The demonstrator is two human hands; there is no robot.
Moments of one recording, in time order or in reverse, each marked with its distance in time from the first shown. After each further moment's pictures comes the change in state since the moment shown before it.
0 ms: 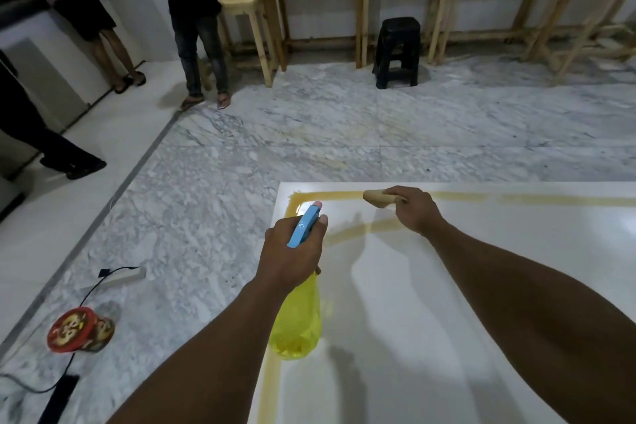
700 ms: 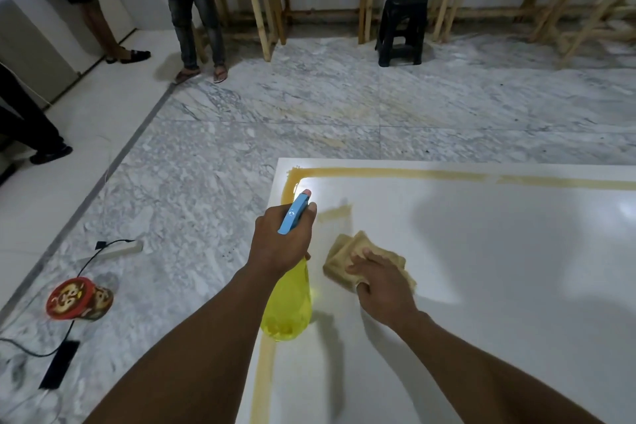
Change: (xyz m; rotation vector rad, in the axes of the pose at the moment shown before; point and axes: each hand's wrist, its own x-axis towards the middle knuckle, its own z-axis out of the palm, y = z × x) left_hand -0.003 -0.023 -0.002 -0.002 0.040 -0.073; right_hand -0.155 0.038 0.118 -0.162 -0.038 -0.326
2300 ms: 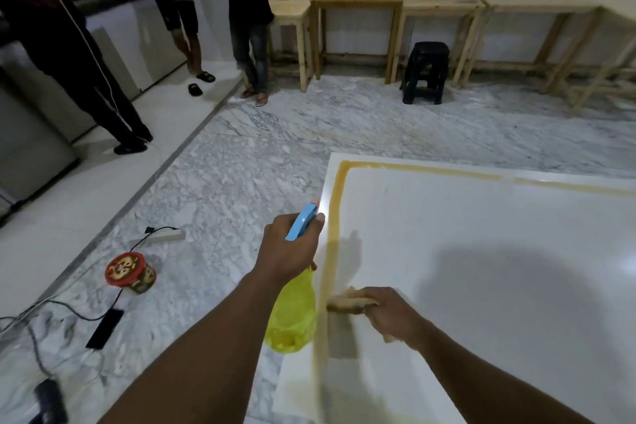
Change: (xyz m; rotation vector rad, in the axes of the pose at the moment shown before) left_hand -0.168 -0.048 -0.128 0.014 0.059 0.017; right_hand -0.136 -0.154 -0.003 0.479 -0.421 0.321
